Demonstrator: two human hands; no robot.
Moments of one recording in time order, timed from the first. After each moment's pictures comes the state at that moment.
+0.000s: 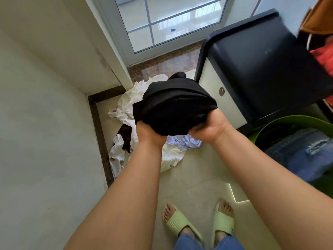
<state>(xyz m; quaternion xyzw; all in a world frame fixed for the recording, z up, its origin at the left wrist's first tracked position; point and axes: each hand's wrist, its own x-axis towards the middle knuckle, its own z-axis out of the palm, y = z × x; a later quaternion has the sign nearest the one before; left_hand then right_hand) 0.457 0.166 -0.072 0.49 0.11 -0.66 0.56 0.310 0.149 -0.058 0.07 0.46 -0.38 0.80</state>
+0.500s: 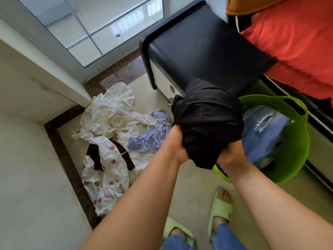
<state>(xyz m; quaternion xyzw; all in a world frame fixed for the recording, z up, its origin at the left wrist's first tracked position) 0.240 0.193 -0.077 0.39 -0.04 -0.88 0.25 0.120 0.247 -0.101 0.19 0.51 -0.60 0.59</state>
